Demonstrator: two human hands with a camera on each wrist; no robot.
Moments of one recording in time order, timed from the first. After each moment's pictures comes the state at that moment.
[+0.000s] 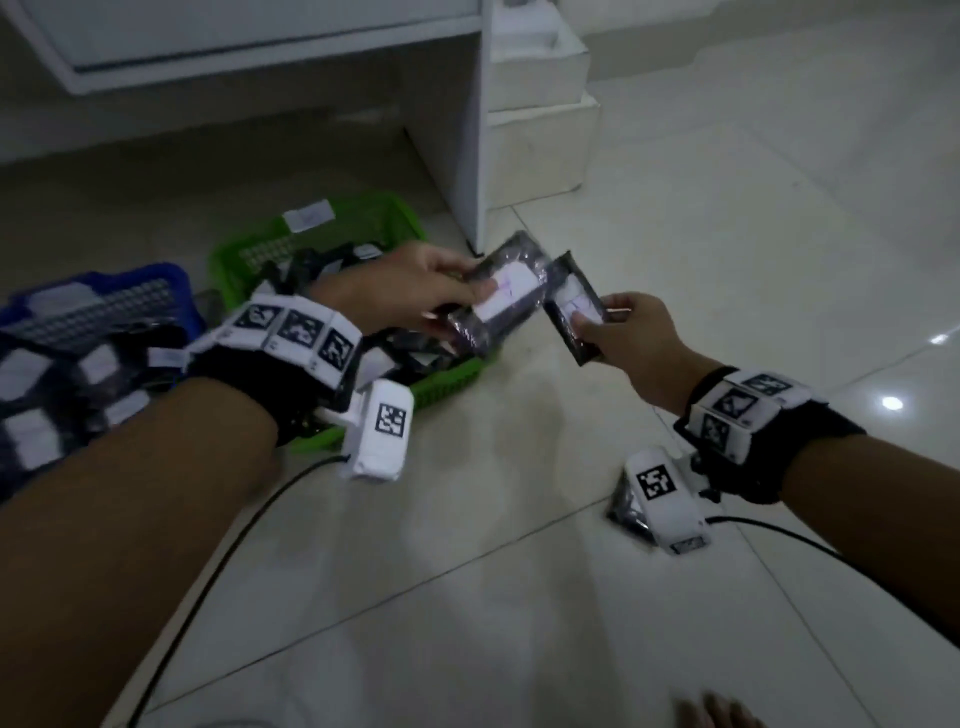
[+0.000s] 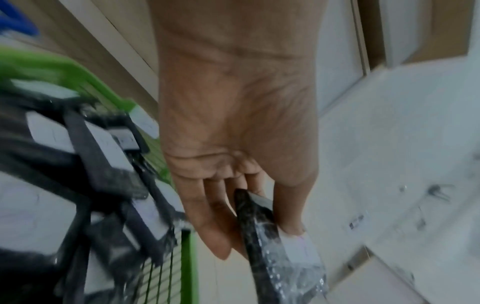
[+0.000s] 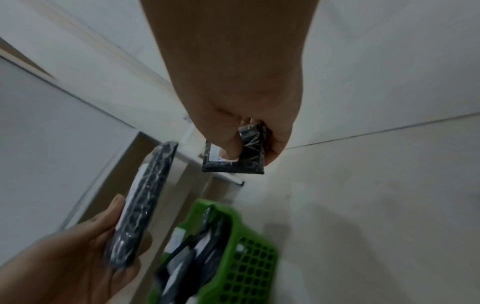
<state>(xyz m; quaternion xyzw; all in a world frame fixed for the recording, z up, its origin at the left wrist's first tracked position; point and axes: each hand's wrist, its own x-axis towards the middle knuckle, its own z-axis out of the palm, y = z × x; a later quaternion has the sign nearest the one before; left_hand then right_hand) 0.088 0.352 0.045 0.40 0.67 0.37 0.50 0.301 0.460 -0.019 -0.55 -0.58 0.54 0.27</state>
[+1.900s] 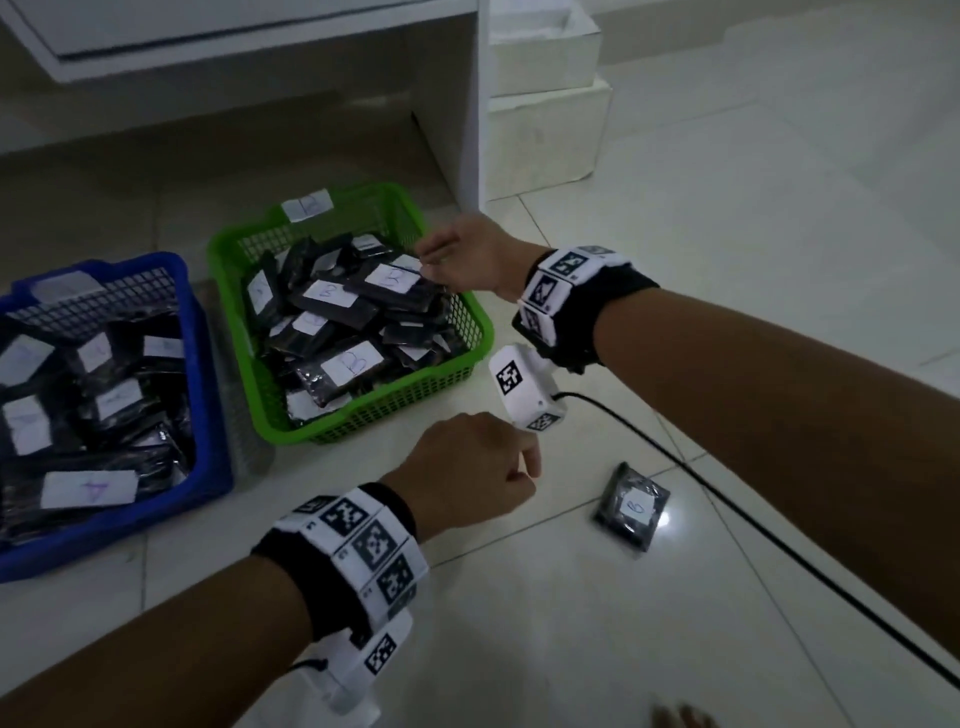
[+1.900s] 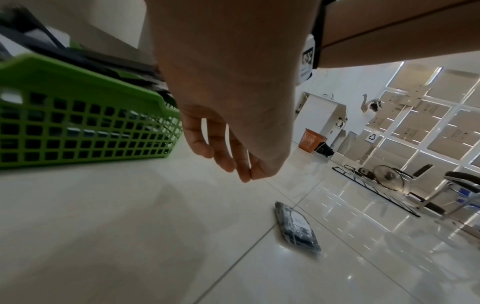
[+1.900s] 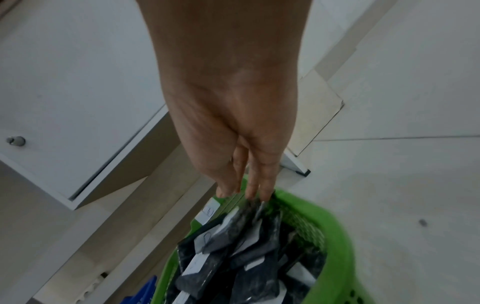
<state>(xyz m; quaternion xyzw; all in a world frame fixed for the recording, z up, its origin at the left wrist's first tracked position) 0.198 0.288 -0.038 0.65 0.72 0.06 0.24 0.157 0.484 0.002 -0.31 -0.84 0.45 0.04</state>
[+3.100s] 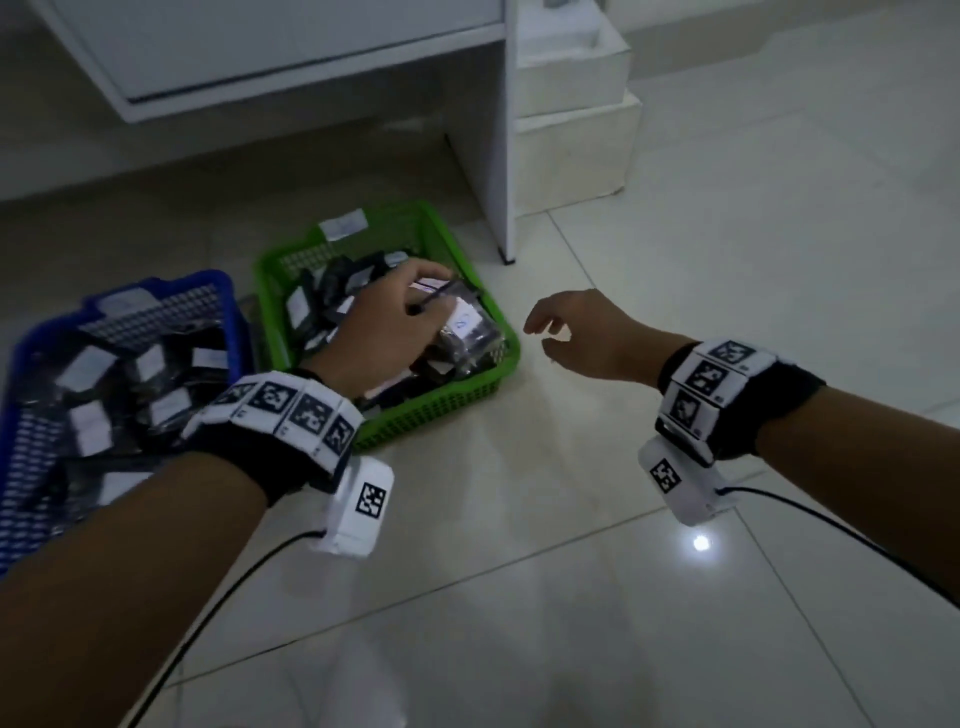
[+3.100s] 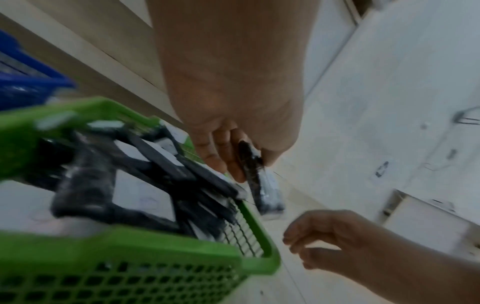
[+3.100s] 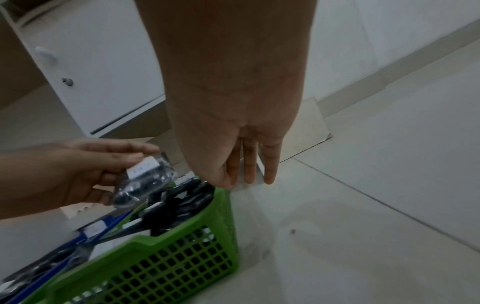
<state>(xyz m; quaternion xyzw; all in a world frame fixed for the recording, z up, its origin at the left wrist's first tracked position) 0.077 0.325 0.007 0.45 0.78 0.38 0.23 0.263 0.495 -0.029 -0.19 -0.94 0.27 0.06</state>
